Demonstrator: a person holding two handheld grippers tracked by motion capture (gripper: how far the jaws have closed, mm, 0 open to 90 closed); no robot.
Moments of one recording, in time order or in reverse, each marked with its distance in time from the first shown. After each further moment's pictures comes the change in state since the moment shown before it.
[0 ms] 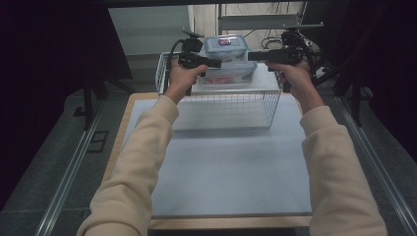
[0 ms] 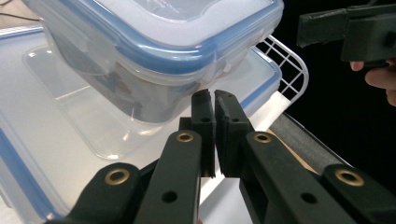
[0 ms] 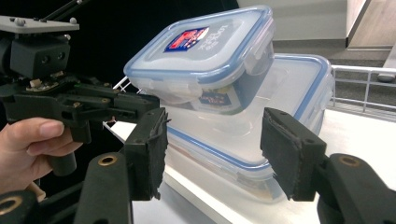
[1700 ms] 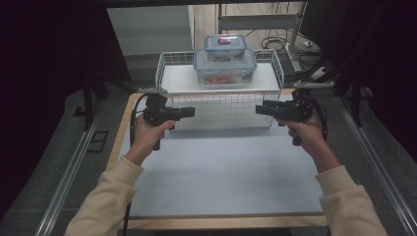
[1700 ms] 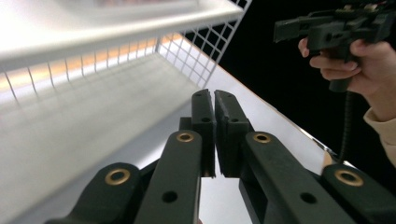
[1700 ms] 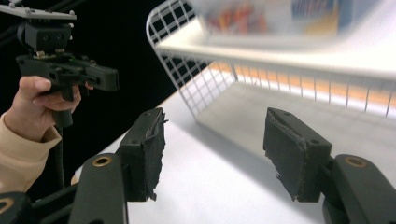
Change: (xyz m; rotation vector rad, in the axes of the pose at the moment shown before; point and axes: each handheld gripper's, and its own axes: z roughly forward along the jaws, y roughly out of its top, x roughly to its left) left arm -0.016 -0.163 -0.087 -0.053 -0.119 -0.018; right arm 0.006 -0.143 -0.041 -0.006 0.157 -0.066
